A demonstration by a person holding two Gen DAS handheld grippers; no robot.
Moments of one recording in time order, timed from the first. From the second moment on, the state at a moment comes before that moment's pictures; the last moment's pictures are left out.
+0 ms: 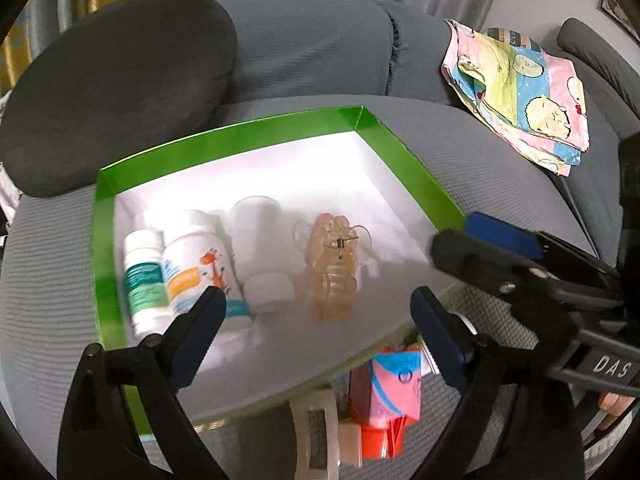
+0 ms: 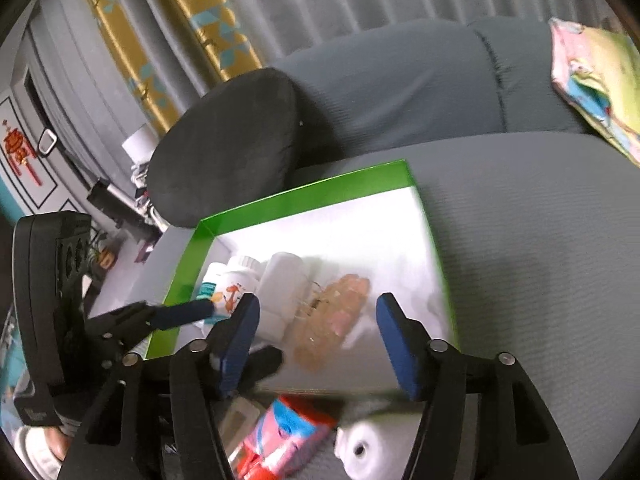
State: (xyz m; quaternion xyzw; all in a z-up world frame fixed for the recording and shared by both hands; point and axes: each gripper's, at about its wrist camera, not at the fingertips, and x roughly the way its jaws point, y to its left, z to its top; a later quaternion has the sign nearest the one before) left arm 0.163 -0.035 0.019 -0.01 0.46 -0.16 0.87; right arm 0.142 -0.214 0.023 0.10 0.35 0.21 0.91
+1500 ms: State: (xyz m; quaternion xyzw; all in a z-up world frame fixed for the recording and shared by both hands) left arm -0.016 -0.055 0.055 0.03 0.40 -0.09 0.91; right arm -0.019 -0.268 0.017 0.11 0.35 0.16 0.91
